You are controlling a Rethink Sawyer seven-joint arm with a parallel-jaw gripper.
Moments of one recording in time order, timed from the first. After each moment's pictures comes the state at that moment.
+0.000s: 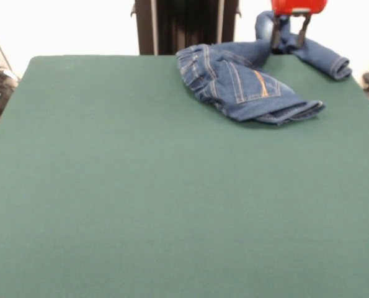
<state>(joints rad) 0.16 -0.76 0.00 2.11 -0.34 0.16 2.09</state>
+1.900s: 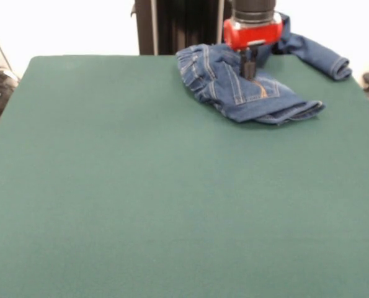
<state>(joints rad) -0.22 -0.67 0.22 2.03 -0.72 0.16 2.09</state>
